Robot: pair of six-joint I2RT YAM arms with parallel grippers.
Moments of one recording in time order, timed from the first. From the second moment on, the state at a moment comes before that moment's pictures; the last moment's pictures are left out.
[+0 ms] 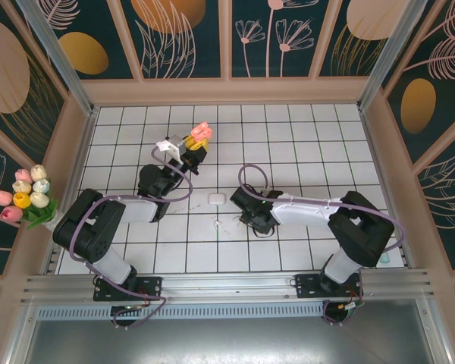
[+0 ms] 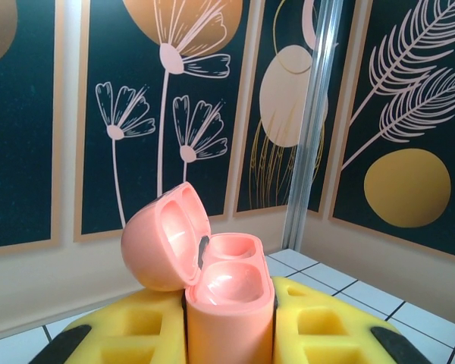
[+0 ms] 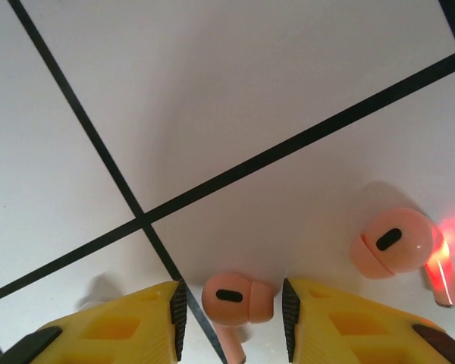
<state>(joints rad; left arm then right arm) -0.47 1.62 0.56 1.37 0.26 -0.23 0.94 1.60 0.84 -0.55 0.17 1.38</state>
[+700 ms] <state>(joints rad) -0.47 1.63 0.56 1.37 0.29 -0.23 0.94 1.63 0.87 -0.57 0.19 1.33</state>
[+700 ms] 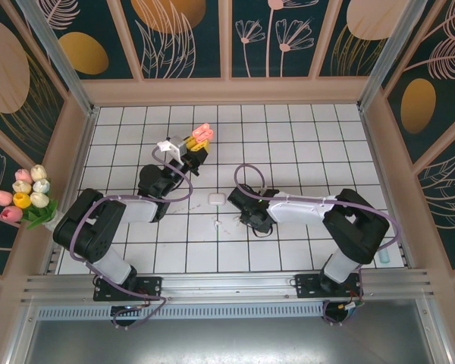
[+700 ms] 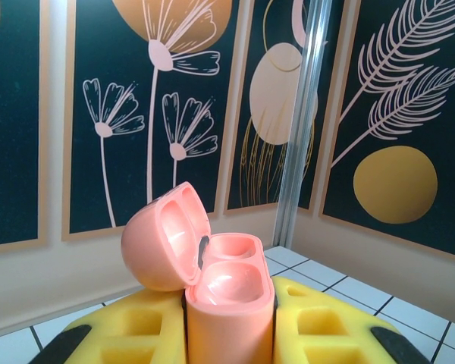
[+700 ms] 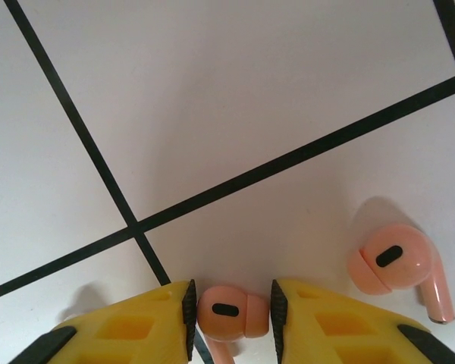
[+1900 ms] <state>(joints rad) -0.47 1.68 0.56 1.41 0.36 -0.23 0.94 1.25 0.77 -0.29 0.42 1.04</state>
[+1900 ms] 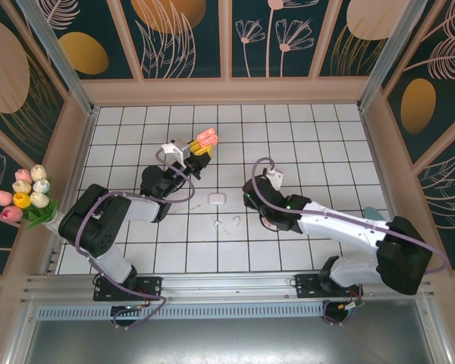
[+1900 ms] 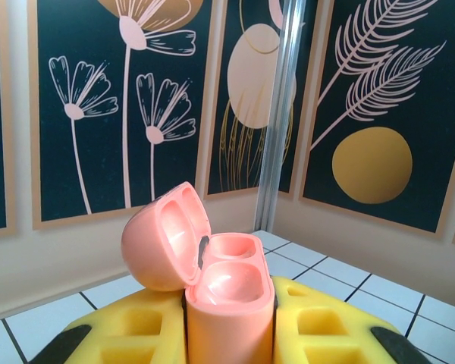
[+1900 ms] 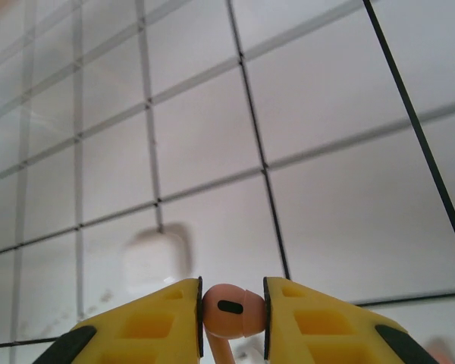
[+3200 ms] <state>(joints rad) -0.64 1.73 0.75 1.17 0.22 -0.02 0.72 1.11 0.81 0.40 0.04 0.53</state>
